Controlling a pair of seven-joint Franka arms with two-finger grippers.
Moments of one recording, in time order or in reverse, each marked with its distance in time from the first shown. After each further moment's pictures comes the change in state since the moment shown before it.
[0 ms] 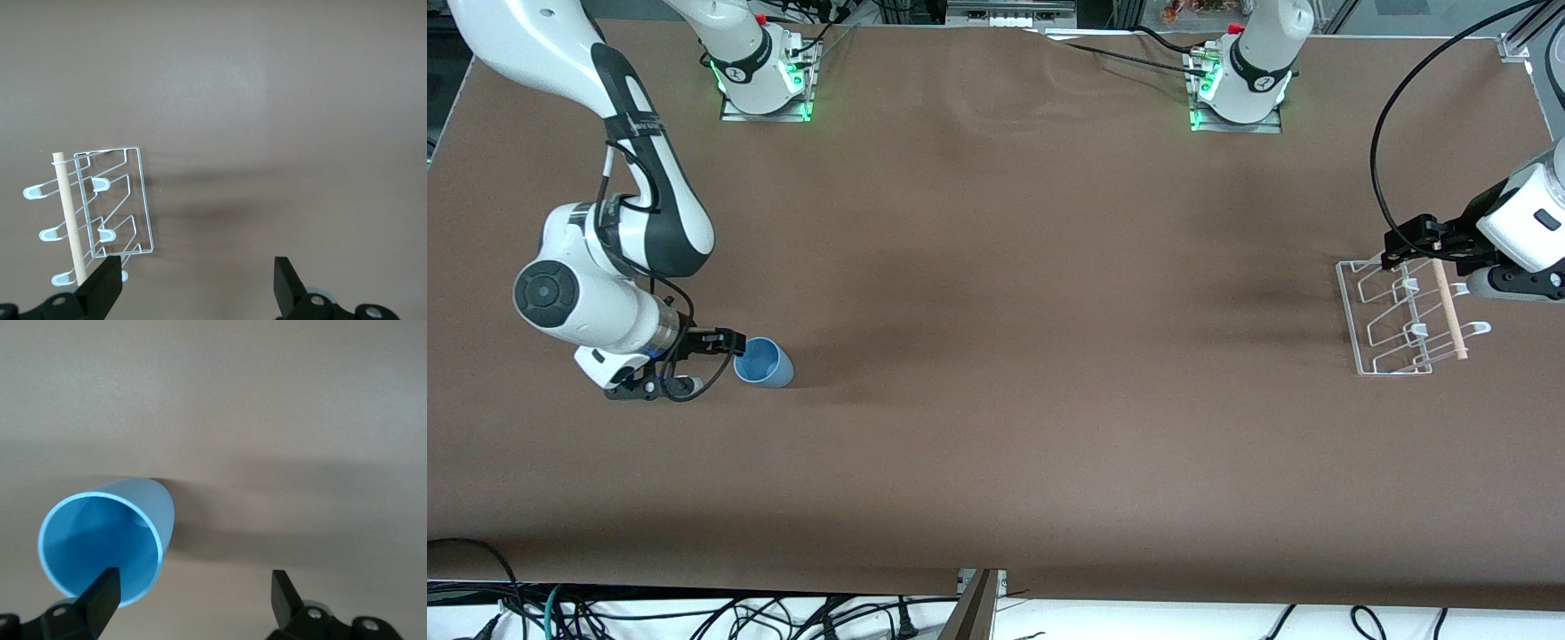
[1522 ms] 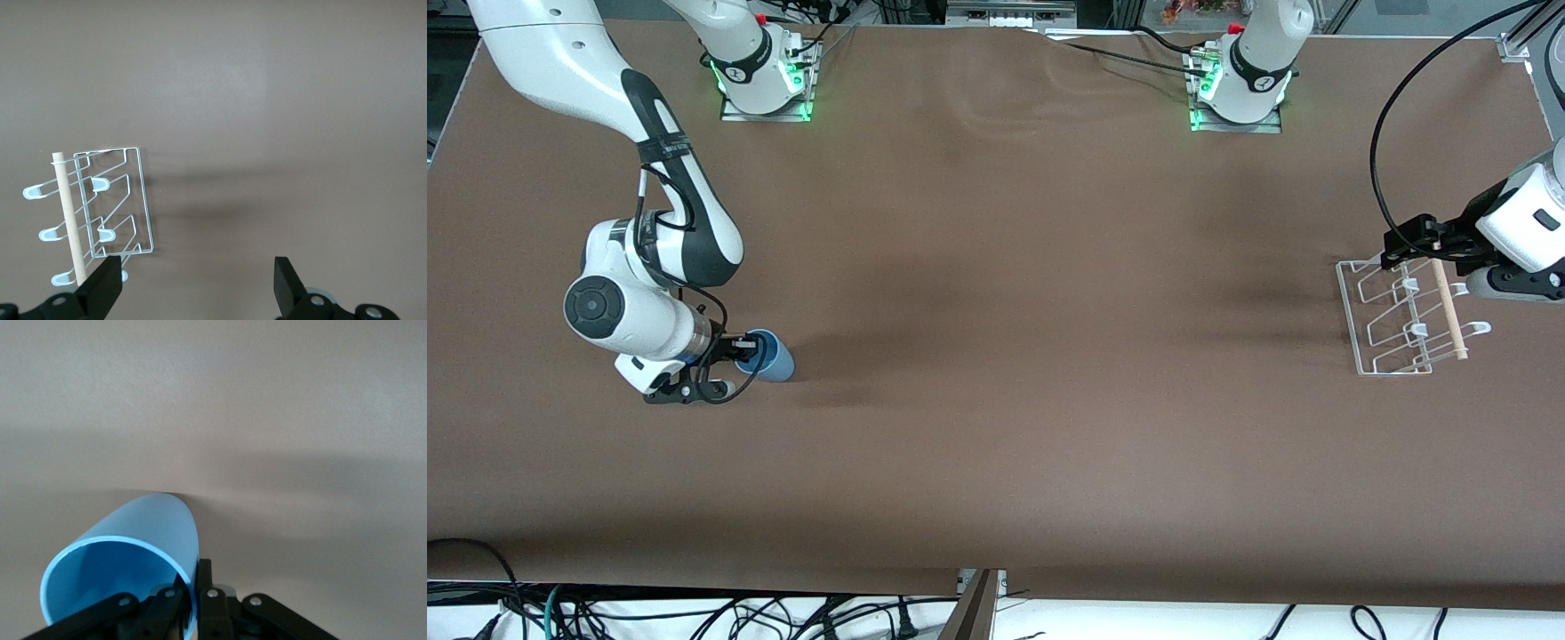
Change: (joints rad) left arm -0.001 0.000 -0.002 0.000 0.000 0.000 0.000; right arm 0.029 0.051 0.003 0.006 0.030 0.041 0.007
